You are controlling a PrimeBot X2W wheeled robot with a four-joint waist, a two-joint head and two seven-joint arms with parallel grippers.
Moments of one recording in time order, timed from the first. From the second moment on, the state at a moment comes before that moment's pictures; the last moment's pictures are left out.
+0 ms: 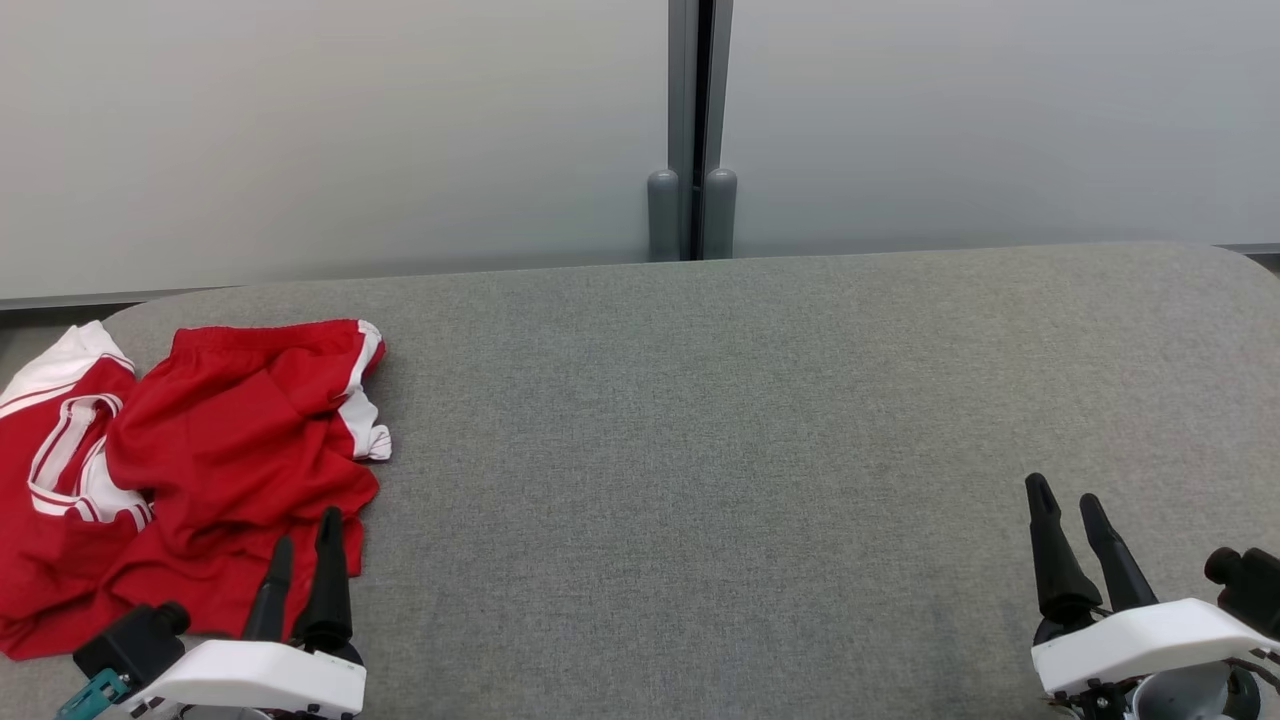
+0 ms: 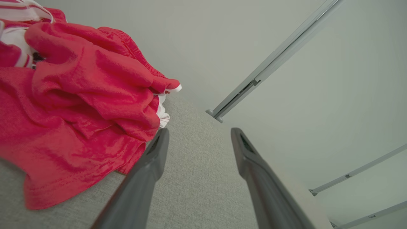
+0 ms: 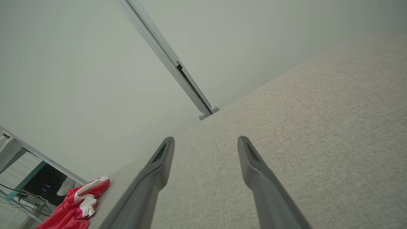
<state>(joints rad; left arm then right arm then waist) -0.02 0.06 0.02 0.28 -0.82 -0.10 -0.08 -0.03 -0.08 0.04 0.17 0.72 0.13 -0.08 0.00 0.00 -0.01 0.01</state>
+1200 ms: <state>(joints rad) 0.01 0.08 0.04 0.32 -0.39 -0.09 -0.18 0.02 -0.07 0.02 0.19 0.33 0.13 -0.18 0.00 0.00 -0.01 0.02</state>
